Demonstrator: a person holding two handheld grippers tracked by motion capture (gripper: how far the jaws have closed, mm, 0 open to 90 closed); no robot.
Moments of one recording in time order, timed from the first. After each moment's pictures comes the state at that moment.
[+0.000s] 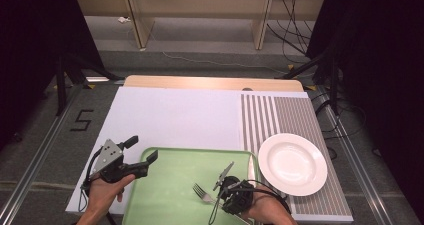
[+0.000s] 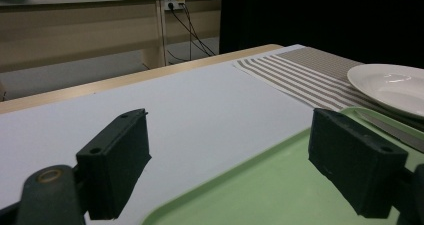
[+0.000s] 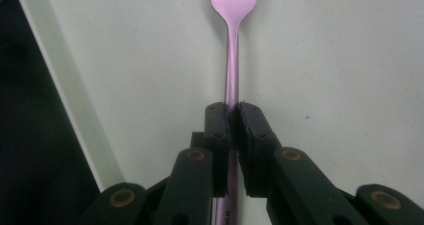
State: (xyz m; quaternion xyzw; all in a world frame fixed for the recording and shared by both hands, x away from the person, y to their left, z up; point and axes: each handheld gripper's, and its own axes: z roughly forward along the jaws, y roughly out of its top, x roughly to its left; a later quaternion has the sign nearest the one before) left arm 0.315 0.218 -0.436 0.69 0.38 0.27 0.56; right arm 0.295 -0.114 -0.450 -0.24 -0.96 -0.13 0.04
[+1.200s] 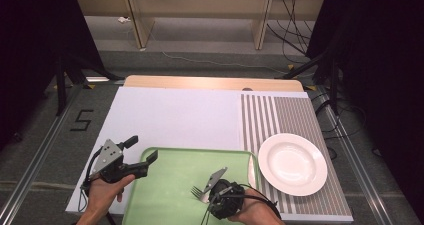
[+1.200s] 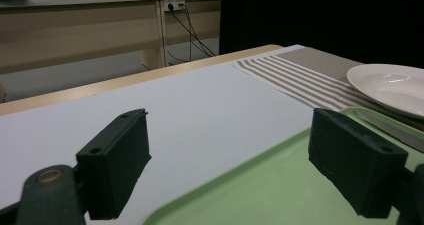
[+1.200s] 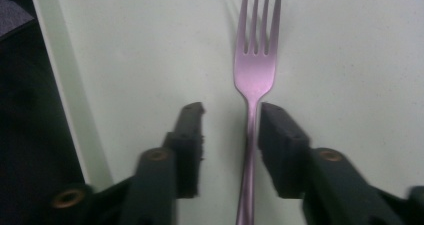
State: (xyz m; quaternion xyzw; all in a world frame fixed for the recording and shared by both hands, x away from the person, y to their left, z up) left arm 0.314 0.218 -0.435 0.69 0.37 0.27 0.56; right arm 0.282 -0.091 -0.448 -0.22 -0.95 -0.20 -0.01
